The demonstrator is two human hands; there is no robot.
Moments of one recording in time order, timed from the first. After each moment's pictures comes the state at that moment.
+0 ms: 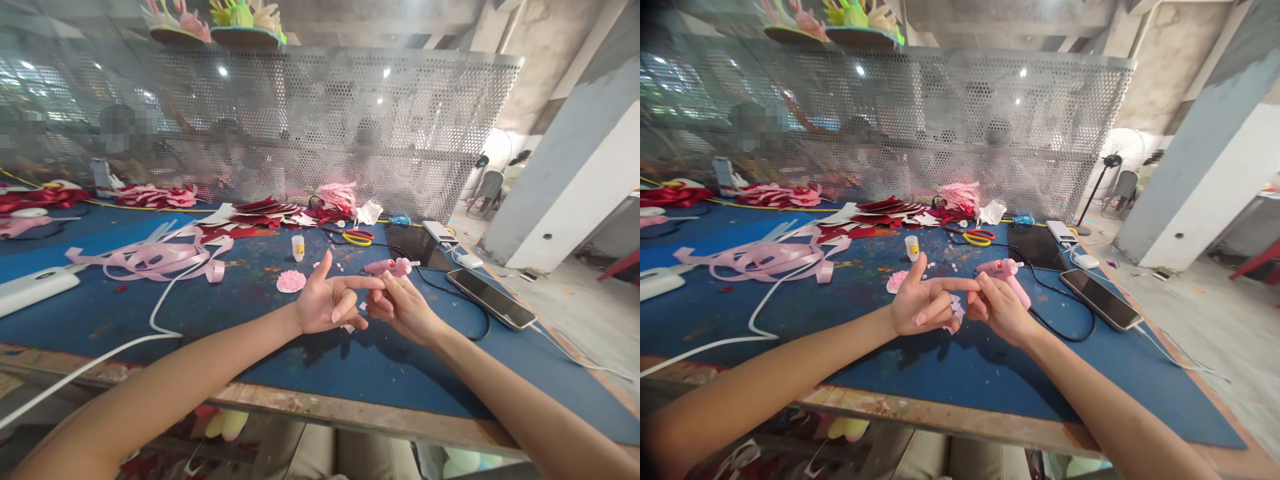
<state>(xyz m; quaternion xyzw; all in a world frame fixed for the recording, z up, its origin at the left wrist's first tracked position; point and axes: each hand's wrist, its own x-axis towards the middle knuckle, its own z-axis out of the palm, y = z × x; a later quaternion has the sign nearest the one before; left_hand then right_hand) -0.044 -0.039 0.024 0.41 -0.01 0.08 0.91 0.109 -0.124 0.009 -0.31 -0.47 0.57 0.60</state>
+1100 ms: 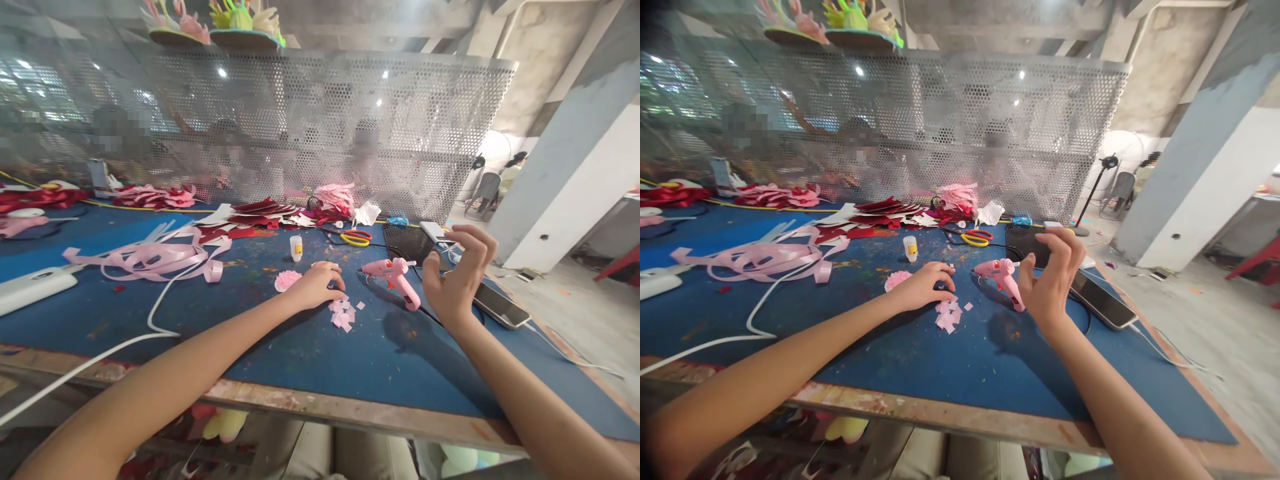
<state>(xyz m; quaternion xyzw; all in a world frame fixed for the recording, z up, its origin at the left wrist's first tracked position) -0.043 0.011 0.007 0.92 0.22 0.19 0.25 0.163 -0.131 0.031 -0.54 -0.51 -0.38 0.55</state>
